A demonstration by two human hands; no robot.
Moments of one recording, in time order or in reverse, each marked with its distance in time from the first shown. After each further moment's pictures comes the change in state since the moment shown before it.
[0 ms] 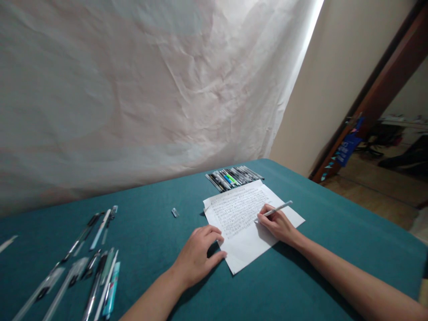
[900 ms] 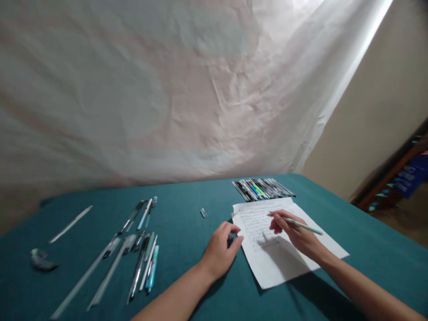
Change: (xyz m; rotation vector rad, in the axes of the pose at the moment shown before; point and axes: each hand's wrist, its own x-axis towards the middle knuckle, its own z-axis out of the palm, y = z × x) left_hand -0.003 -0.008 0.004 -0.336 0.377 -0.206; right_hand 0.026 -0.051 0.016 0.181 -0.175 -0.080
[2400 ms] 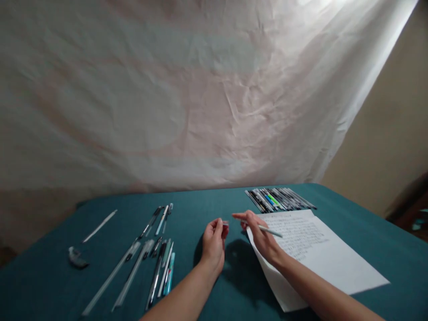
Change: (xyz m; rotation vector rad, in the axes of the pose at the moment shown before) left_hand 0.021 -0.038 -0.018 -1.014 0.674 -0.361; right_hand 0.045 -0.048 0.117 0.145 -0.009 -0.172
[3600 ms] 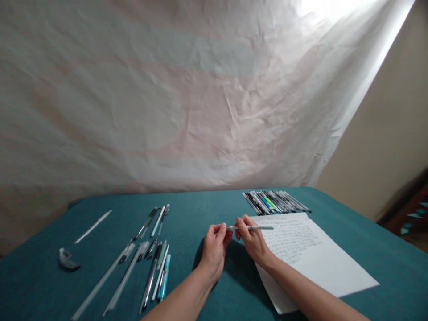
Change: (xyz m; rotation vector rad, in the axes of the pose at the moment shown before) left_hand -0.008 -0.005 0.001 0.012 -0.139 -0.053; right_hand 0.001 0.014 0.019 0.042 0.082 0.032
